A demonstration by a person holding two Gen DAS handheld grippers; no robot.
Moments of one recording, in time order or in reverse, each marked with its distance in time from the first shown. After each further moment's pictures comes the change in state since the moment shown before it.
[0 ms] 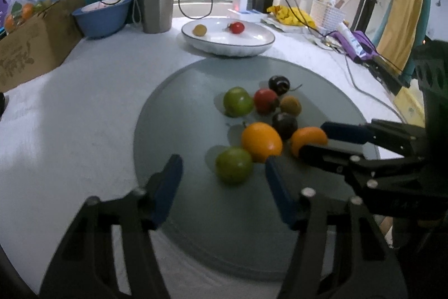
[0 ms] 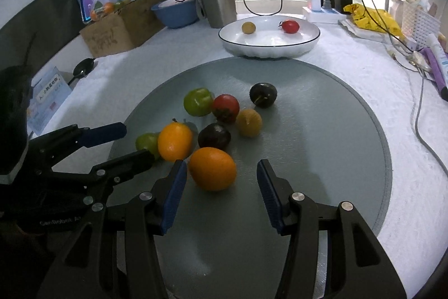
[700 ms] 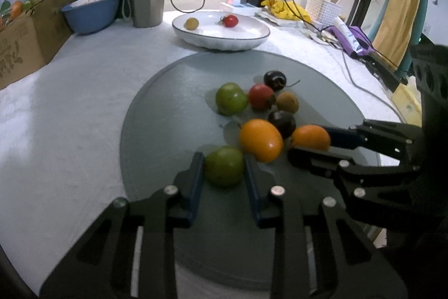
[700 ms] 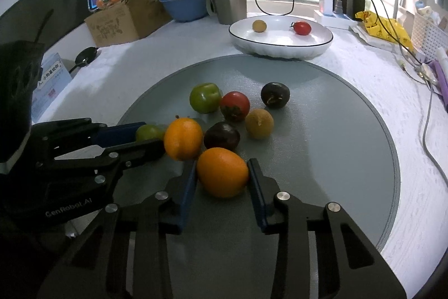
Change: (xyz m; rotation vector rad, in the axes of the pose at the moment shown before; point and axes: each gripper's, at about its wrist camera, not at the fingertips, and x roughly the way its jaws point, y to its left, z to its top) left arm 0.011 0.000 0.004 0.004 0.024 -0.042; right arm 0.011 0.006 -0.002 -0.063 0.003 -0.006
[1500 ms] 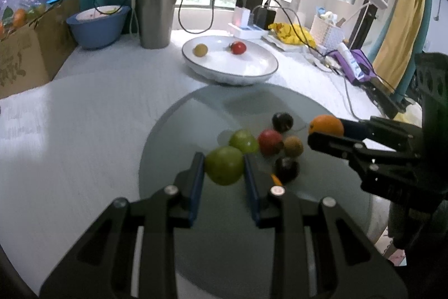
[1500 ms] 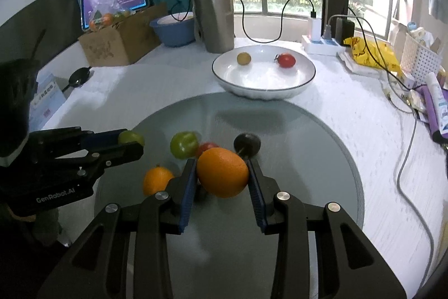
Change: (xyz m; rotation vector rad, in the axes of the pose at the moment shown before) left arm -0.011 0.018 0.038 -0.040 -0.059 -0.019; right arm -0.017 -0.019 0.038 -0.012 -0.073 -0.042
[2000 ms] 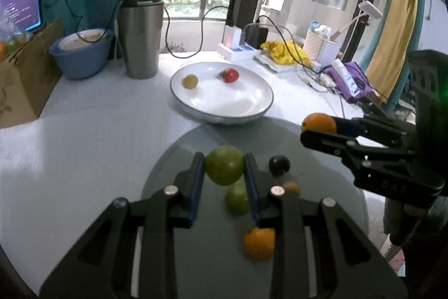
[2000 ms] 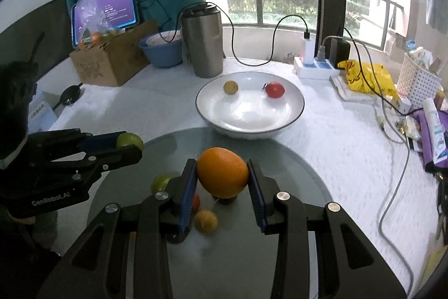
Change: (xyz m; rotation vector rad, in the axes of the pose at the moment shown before) left arm 0.015 0.001 0.047 0.035 -0.046 -0.045; right arm 0.005 -0.020 0.041 -0.007 -0.051 -0.029
